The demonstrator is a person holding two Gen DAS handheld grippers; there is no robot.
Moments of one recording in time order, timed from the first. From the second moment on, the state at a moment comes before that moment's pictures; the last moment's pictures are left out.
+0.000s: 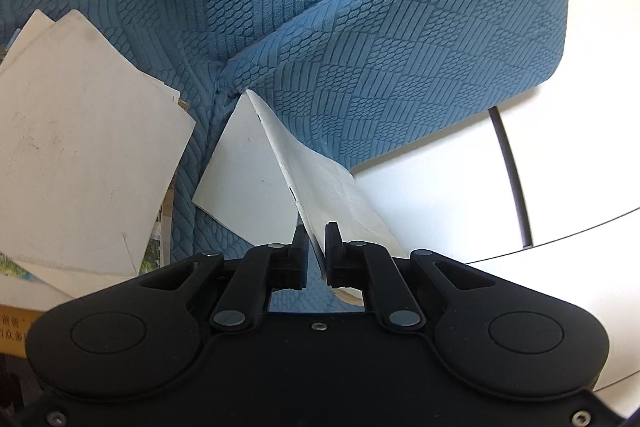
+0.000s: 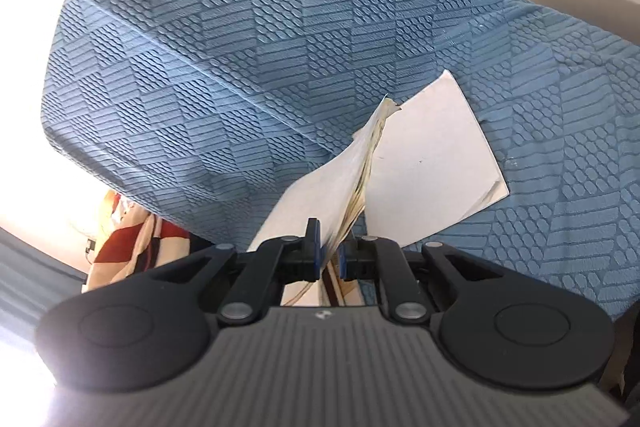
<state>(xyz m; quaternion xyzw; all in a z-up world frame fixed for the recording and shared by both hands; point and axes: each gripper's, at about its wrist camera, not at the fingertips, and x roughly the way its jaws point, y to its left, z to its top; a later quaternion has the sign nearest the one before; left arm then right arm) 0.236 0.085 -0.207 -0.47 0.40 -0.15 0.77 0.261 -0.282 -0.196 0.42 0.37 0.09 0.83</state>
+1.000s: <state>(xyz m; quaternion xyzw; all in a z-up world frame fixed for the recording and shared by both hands) 0.189 0.156 -0.099 -0.45 0.32 -0.15 0.82 0.249 -0.214 -0.083 0.38 0.34 0.17 0.84</state>
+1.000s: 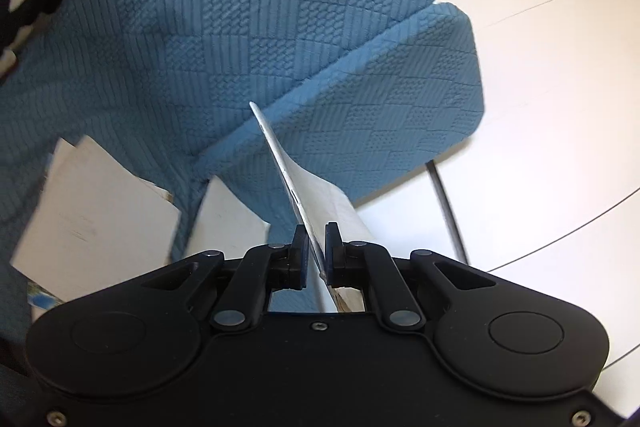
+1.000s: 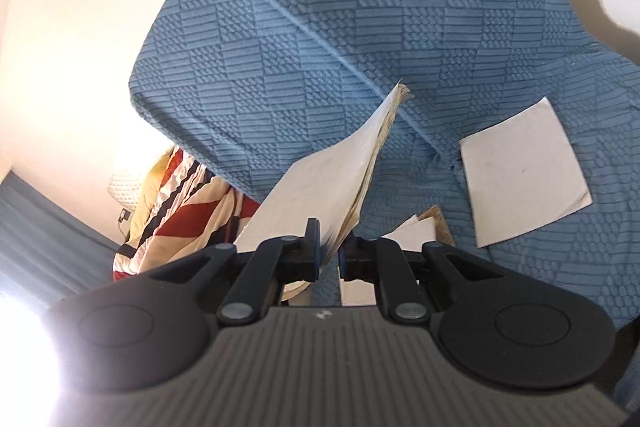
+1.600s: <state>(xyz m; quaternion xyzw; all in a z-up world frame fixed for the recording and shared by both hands) 0.194 0.219 -0.194 -0.45 0.38 -0.08 0.81 0.284 -0.147 -0.156 0.33 0.41 0.19 0.83</state>
